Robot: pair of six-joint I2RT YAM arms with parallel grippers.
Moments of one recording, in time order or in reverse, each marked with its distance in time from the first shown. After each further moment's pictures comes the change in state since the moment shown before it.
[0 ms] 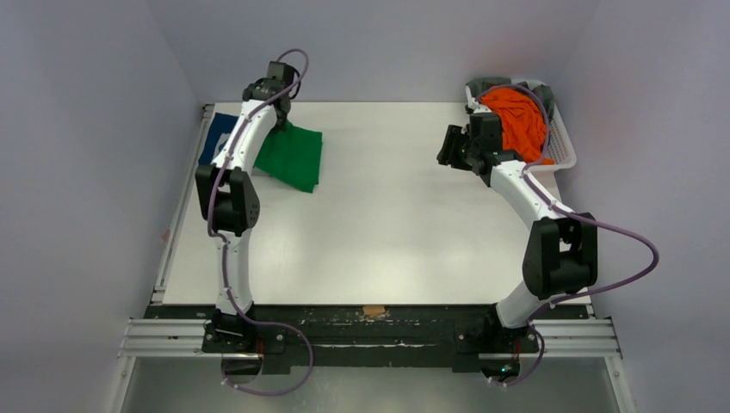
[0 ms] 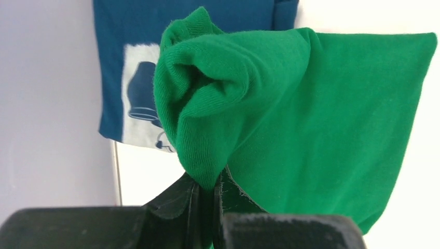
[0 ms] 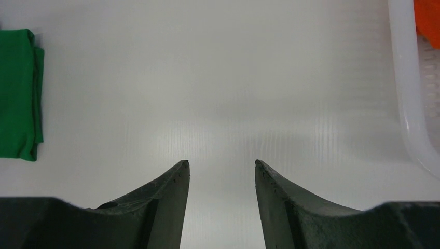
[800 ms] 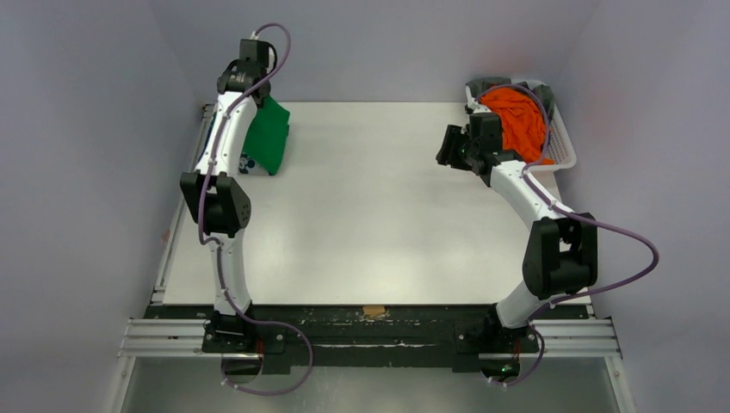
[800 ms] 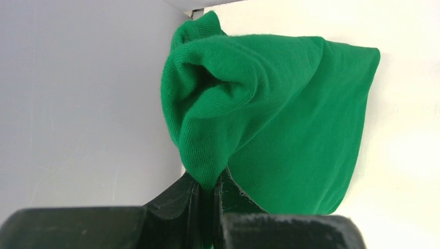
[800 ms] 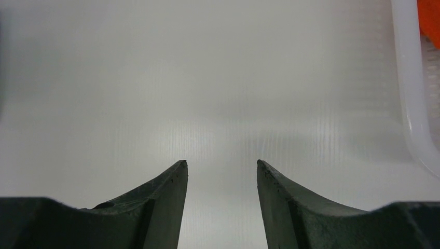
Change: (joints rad) left arm 0.072 -0.043 0.151 0.076 -0.076 0.224; right arm 0.000 0.000 0.000 0.000 -0.005 -0.001
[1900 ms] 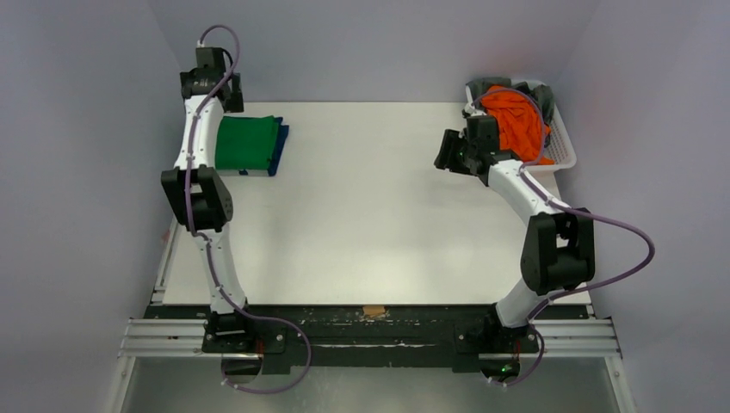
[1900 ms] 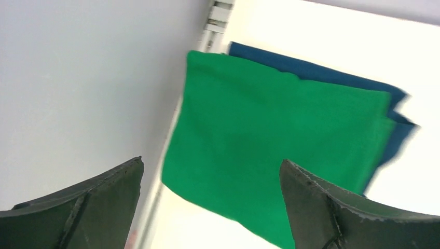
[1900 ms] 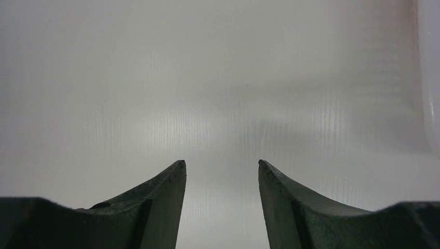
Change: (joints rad) left arm 0.220 0.086 -0.038 0.128 0.100 -0.169; right arm 0.000 0.041 0.003 -0.028 -0.015 0.003
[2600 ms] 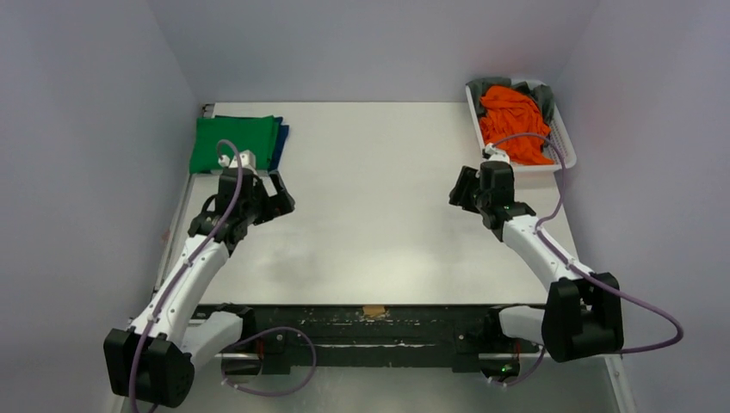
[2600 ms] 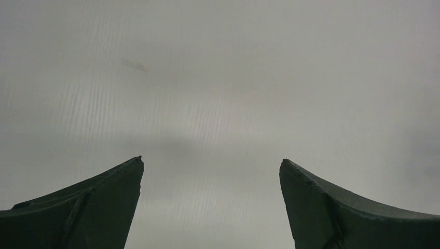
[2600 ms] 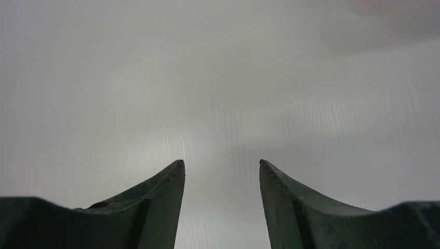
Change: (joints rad) left arm -0.303 -1.234 -1.474 0.258 0.384 -0.561; right arm 0.000 -0.390 -0.452 0.144 0.122 0.068
